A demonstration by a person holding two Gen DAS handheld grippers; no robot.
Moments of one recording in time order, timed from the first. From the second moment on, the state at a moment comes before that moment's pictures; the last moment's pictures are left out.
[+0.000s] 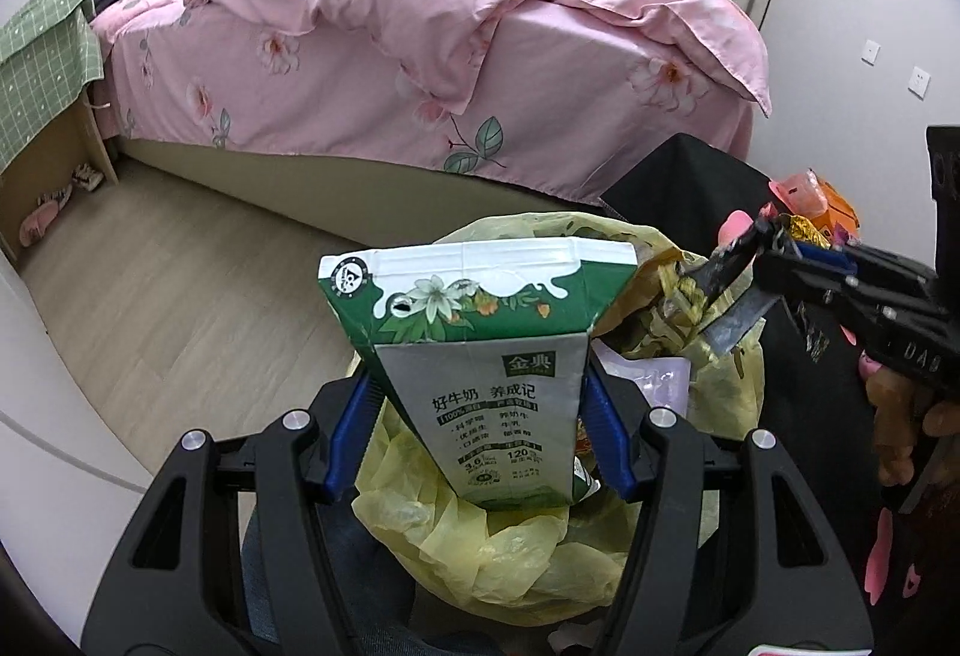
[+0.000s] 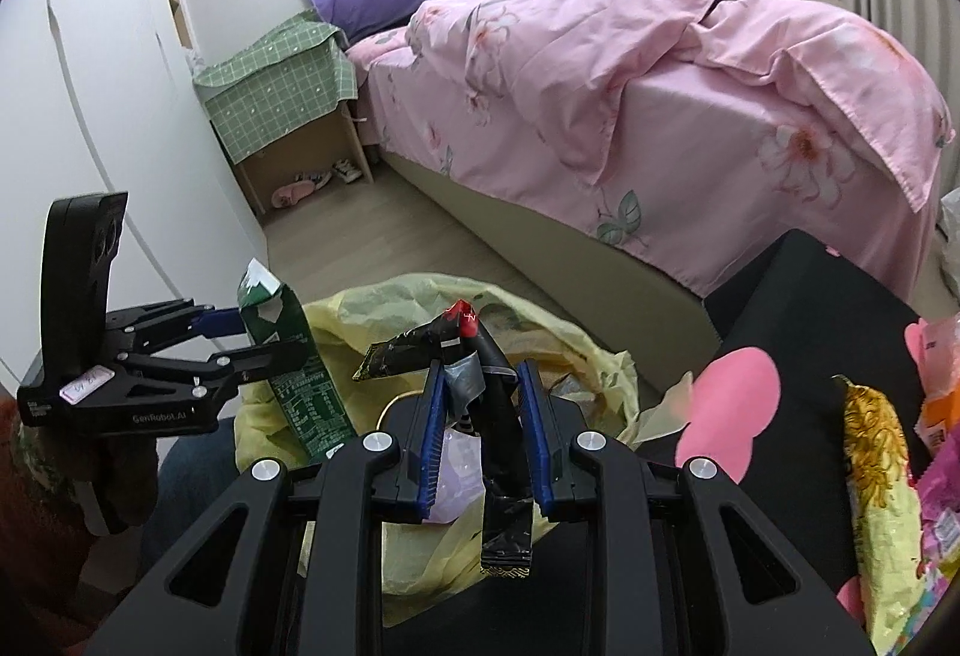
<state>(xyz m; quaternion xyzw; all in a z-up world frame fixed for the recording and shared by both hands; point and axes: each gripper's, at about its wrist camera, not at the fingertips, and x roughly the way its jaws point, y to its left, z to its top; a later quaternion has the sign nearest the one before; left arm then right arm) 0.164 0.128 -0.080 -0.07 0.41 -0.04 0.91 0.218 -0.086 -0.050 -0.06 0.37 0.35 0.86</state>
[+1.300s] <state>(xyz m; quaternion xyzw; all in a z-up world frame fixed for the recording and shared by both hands) 0.141 0.015 0.002 -0.09 0.33 -0.14 0.93 0.112 -0.282 -0.004 -0.01 0.31 0.19 0.93</state>
